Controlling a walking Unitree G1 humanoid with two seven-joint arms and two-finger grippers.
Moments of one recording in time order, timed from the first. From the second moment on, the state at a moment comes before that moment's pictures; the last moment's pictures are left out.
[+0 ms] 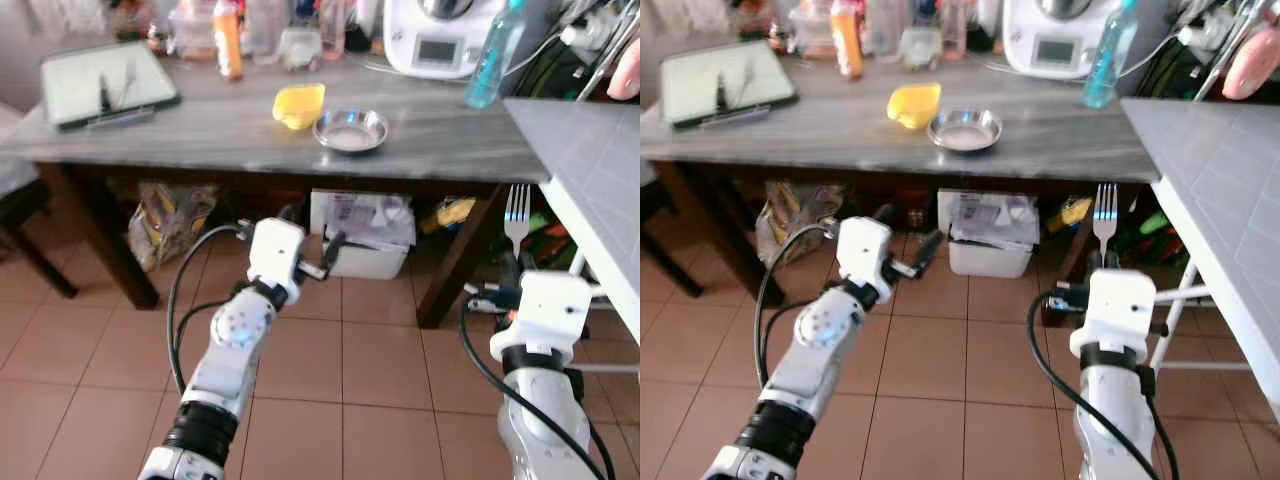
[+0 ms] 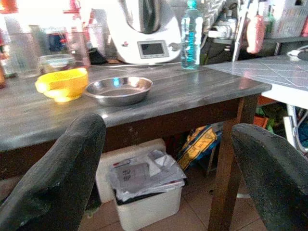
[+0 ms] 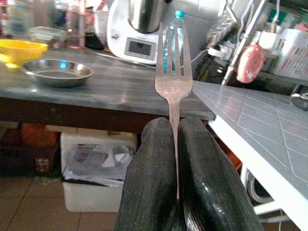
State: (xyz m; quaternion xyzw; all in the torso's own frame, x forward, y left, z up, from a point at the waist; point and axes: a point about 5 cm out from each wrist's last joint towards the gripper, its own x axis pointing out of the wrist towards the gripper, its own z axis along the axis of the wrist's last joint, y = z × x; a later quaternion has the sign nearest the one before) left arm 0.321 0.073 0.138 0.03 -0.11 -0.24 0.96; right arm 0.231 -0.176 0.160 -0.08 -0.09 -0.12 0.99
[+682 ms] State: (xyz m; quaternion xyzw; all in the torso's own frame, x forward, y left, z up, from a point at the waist) left arm 0.320 0.065 0.138 0.02 -0.11 -0.26 0.96; right arm 0.230 -0.178 0.160 -0.09 -0.09 -0.12 0.99
